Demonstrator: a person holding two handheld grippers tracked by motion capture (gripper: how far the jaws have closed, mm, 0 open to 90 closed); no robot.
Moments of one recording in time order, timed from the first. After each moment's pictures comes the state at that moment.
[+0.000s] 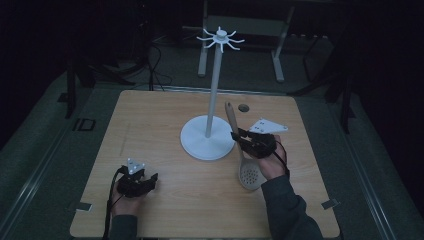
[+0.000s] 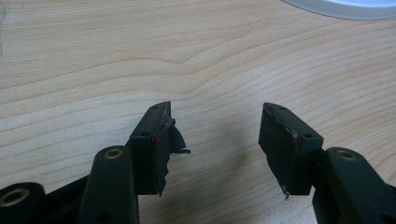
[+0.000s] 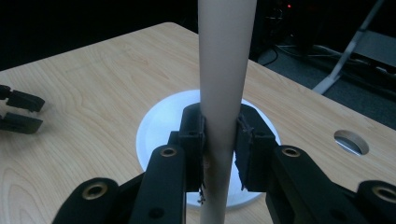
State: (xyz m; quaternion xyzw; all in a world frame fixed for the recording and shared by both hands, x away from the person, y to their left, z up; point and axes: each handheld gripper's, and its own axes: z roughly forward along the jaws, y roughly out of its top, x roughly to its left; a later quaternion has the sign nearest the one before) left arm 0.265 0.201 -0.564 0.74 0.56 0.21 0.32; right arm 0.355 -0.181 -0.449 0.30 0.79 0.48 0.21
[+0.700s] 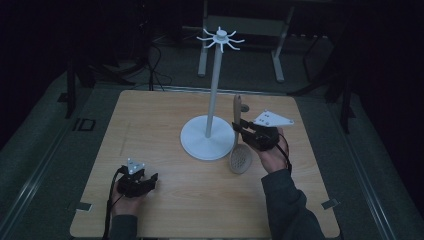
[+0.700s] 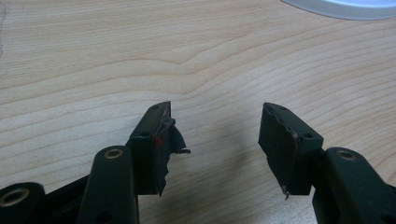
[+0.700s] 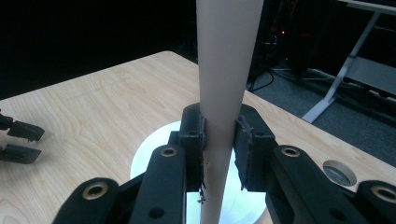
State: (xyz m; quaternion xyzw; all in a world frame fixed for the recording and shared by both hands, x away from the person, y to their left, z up) left arm 0.265 0.201 -0.564 0.73 0.56 0.21 0.32; right arm 0.363 -0.184 -0.428 0.29 0.77 0.52 0.23
